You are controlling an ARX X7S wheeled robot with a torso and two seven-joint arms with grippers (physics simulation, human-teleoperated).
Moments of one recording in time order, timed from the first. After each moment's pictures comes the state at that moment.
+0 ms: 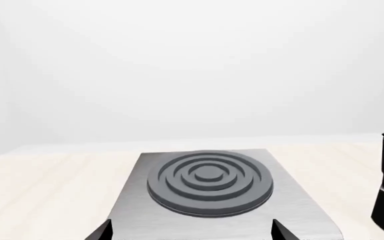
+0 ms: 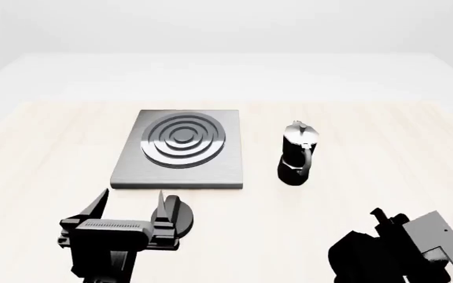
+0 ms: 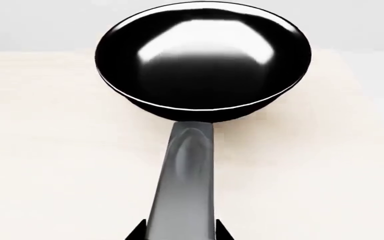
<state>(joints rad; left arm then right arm) 0.01 -0.33 0.25 0.39 -0.27 -0.19 -0.32 0.37 0.11 0.06 0.16 0.45 0.22 1.37</state>
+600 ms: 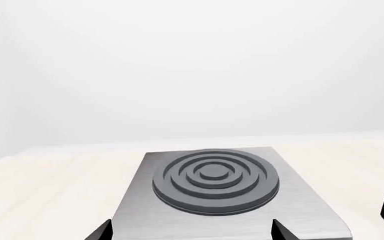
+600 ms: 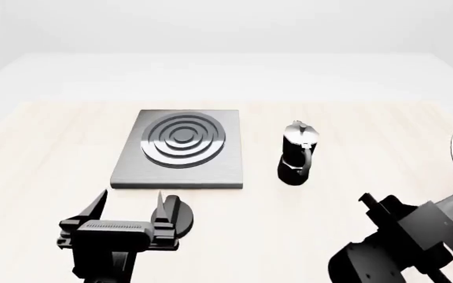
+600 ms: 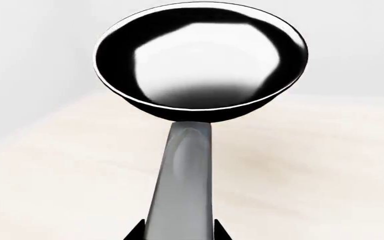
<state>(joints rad) 0.00 -0.34 0.26 0.38 -0.25 -0.18 -0.35 0.28 0.20 -0.08 -0.09 0.43 0.23 1.25</state>
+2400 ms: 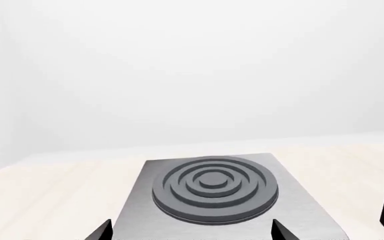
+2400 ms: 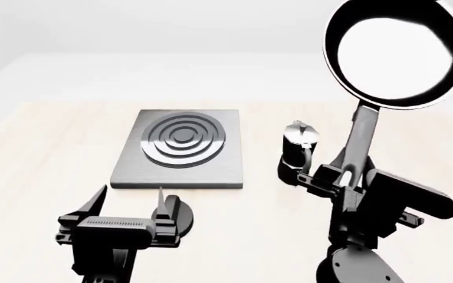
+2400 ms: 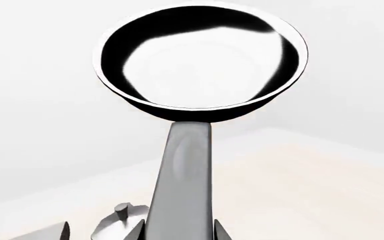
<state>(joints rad) -0.02 -0.36 0.29 0.42 -0.25 -0.21 -0.38 0.30 0.38 -0.36 -0.37 0.51 0.26 0.88</state>
